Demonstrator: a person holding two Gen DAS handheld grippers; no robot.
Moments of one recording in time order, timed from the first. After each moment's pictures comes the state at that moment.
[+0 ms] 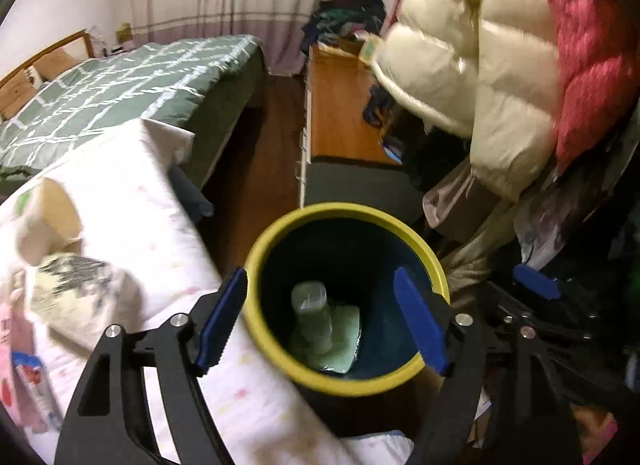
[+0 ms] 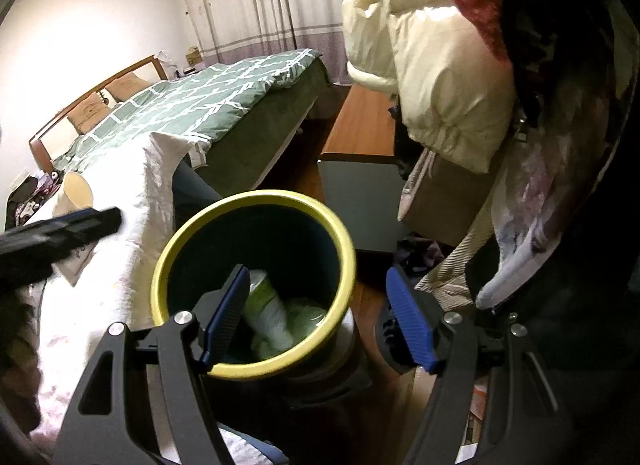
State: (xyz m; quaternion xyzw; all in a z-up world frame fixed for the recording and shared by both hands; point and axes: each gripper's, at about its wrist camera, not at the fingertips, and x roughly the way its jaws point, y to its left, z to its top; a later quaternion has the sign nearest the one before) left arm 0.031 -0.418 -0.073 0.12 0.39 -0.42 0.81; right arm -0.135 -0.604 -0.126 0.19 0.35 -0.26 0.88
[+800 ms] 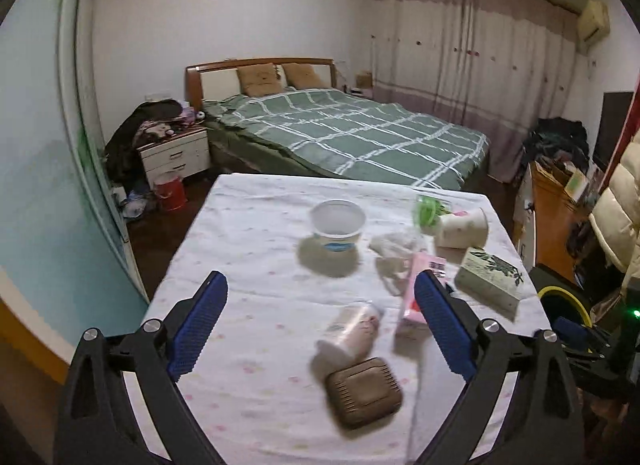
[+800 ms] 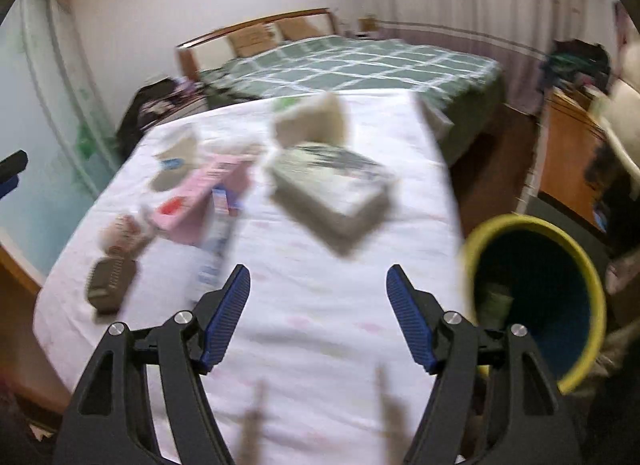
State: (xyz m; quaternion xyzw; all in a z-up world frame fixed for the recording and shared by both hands) left arm 0.026 0.001 0.013 0.00 0.30 -0.06 0.95; right arm -0.002 -0.371 -0.104 0.09 0.38 0.02 0.92
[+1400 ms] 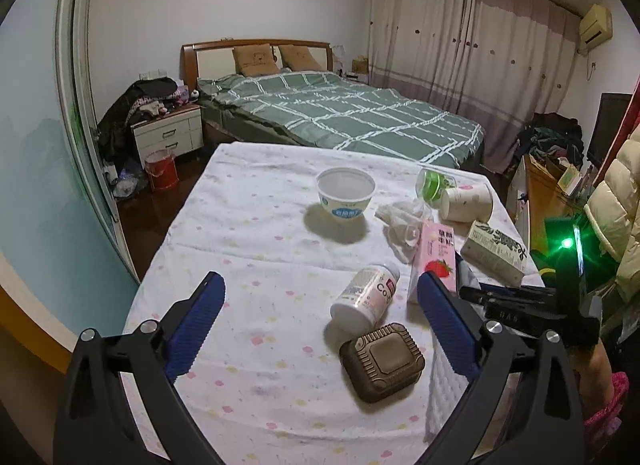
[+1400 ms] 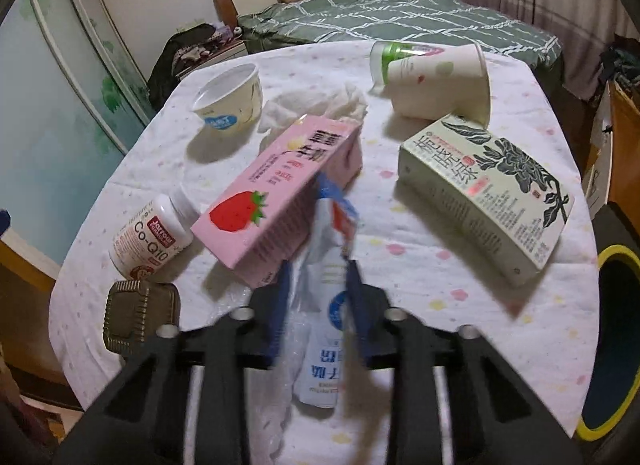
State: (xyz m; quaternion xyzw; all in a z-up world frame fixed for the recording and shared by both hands) left arm 0.023 0.010 -0.025 -0.02 0.34 -0.08 0.94; right arm 0.089 -0.294 -0.133 0.08 0.47 0.10 0.88
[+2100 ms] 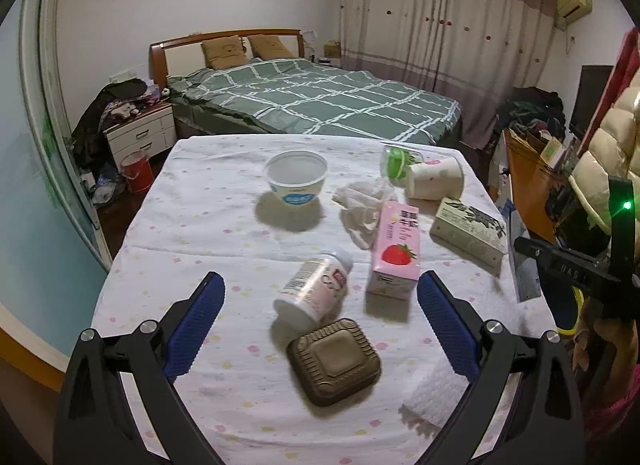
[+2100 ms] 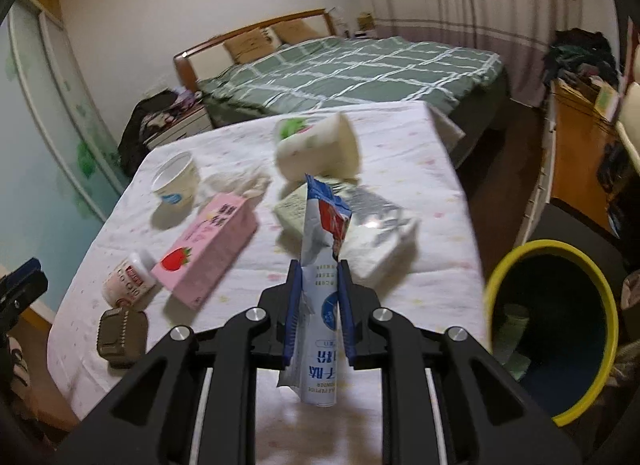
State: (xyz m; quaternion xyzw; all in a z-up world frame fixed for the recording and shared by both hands) left arm 0.030 -0.044 -0.036 0.01 0.35 -0.12 0.93; right arm 0.036 -0.386 -0.089 0.12 0.38 0.01 0.92
